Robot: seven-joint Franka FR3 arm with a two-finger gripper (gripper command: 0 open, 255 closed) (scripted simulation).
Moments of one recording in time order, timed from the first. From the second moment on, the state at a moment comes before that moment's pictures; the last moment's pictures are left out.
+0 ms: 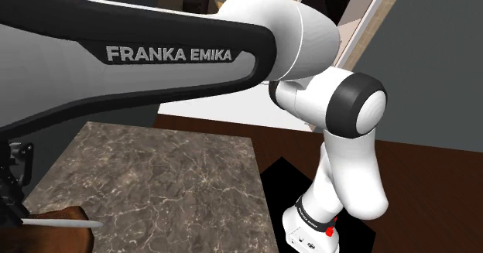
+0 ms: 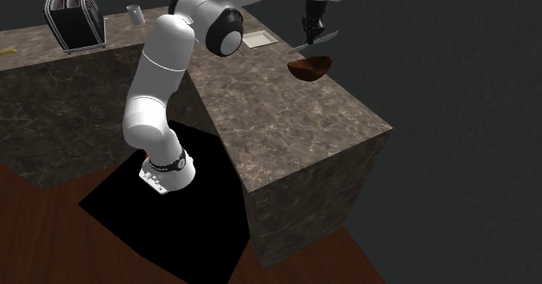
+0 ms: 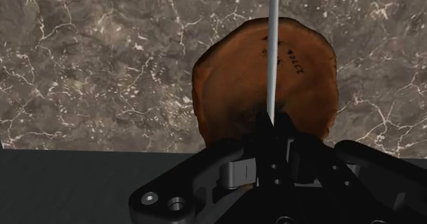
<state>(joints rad) 0.73 0.58 0.55 -1.07 -0.27 1.53 0.32</state>
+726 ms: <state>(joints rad) 0.69 0.56 0.56 -1.25 -0.27 1.69 0.33</state>
